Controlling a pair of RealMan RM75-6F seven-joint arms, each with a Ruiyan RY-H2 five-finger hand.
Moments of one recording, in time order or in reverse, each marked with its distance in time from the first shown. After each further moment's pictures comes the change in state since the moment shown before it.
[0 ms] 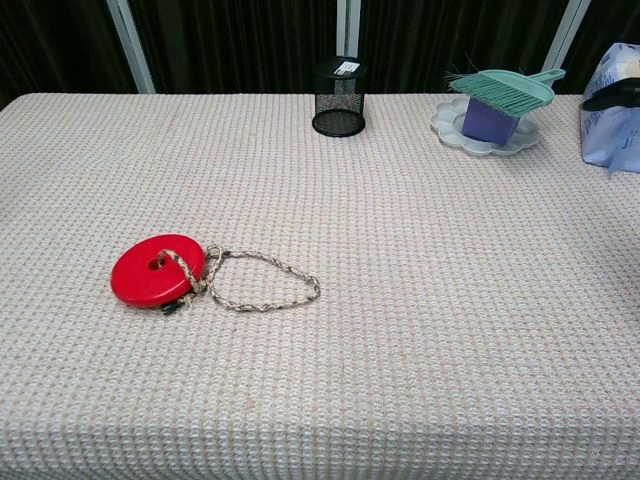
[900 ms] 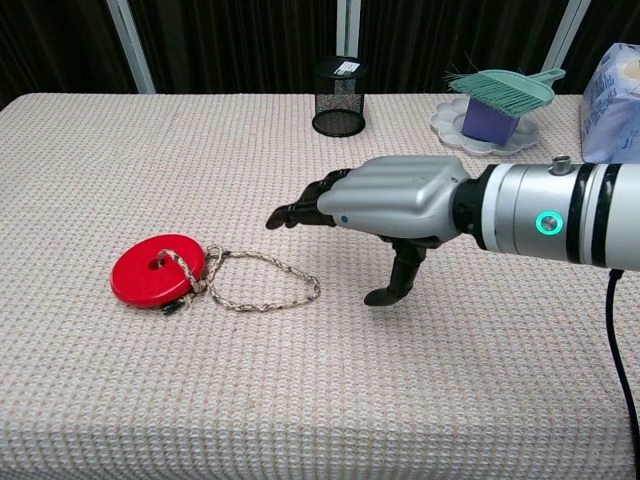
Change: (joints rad) left arm 0.015 -0.002 0.006 0.045 0.000 0.008 -0.057; right arm 0.501 -0.408 0.078 0.132 0.268 -0.482 -0.231
